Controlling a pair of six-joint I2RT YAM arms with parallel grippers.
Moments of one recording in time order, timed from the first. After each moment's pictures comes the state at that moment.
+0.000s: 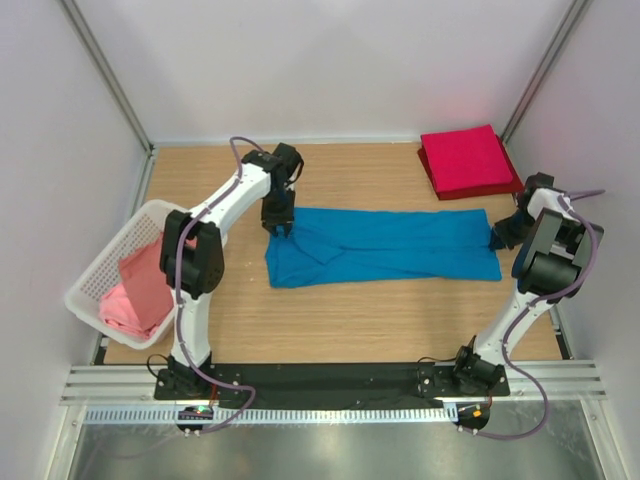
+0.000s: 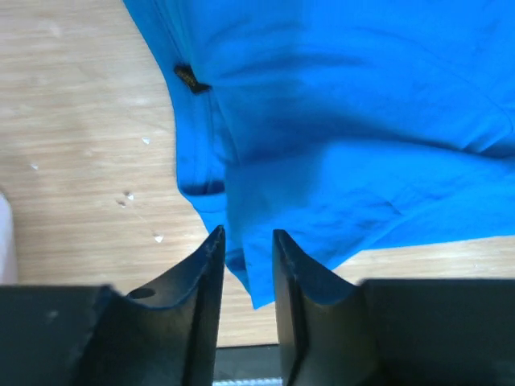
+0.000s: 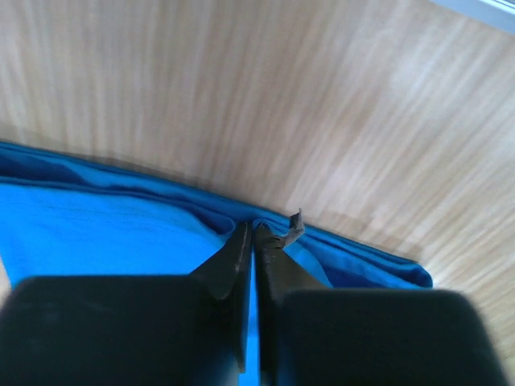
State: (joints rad) left arm -0.46 2.05 1.80 -1.13 -0.02 -0.39; right arm -0.45 1.94 1.35 -0.78 0.07 0.82
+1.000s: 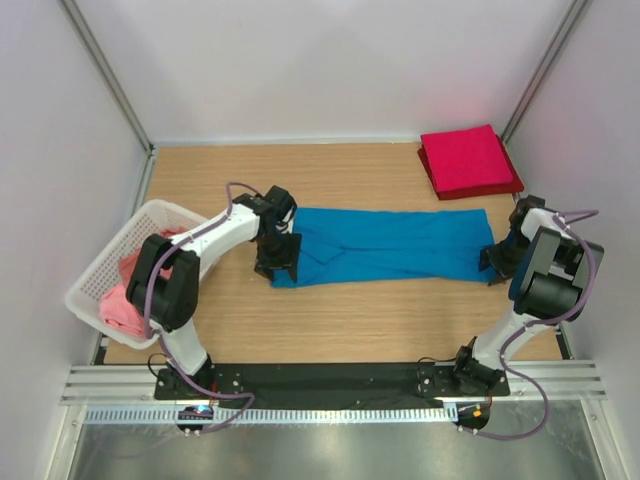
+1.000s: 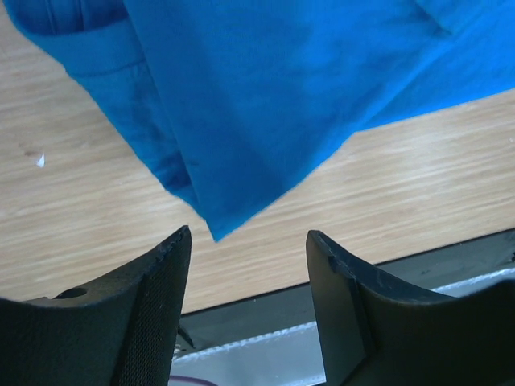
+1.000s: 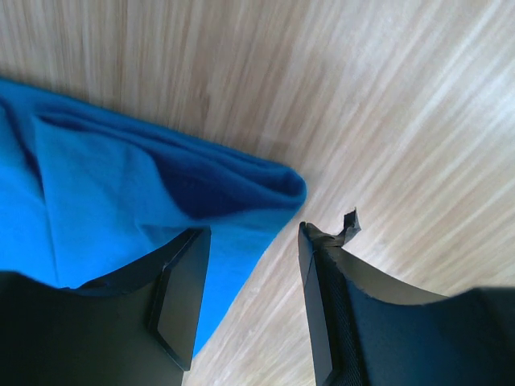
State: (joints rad) left arm -0.52 1.74 1.27 -0.94 0.19 -0.42; right arm -0.44 1.74 1.09 -0.85 0.12 0.81
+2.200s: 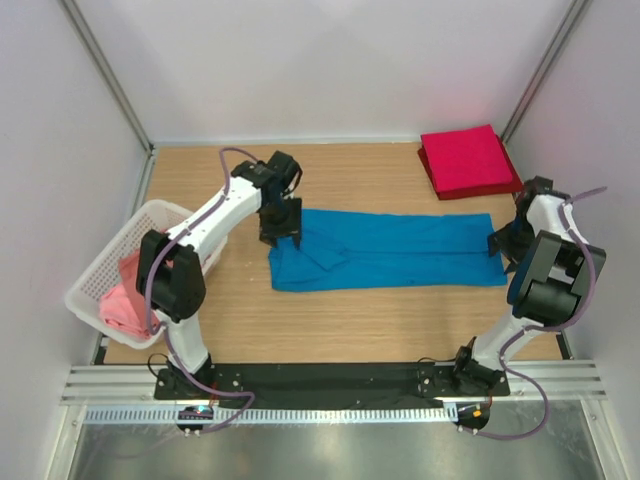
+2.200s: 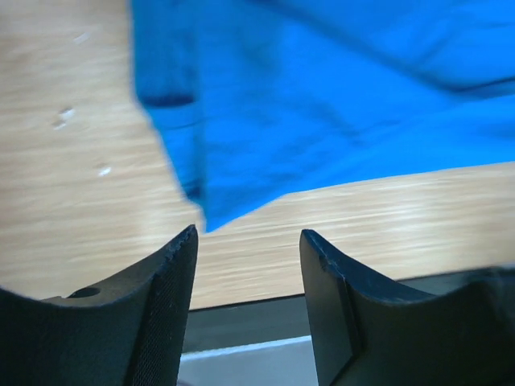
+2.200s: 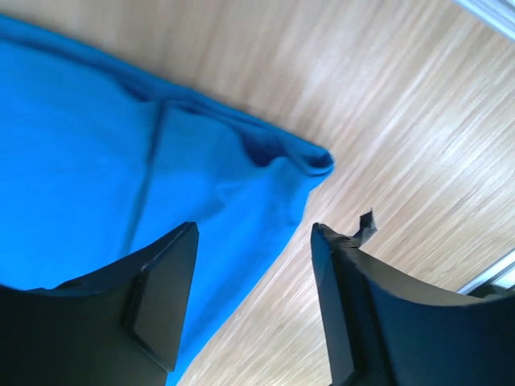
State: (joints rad) left arm -0.51 1.84 1.61 -1.13 0.04 -0.50; right arm -0.43 1.73 1.23 -0.95 0.20 0.70
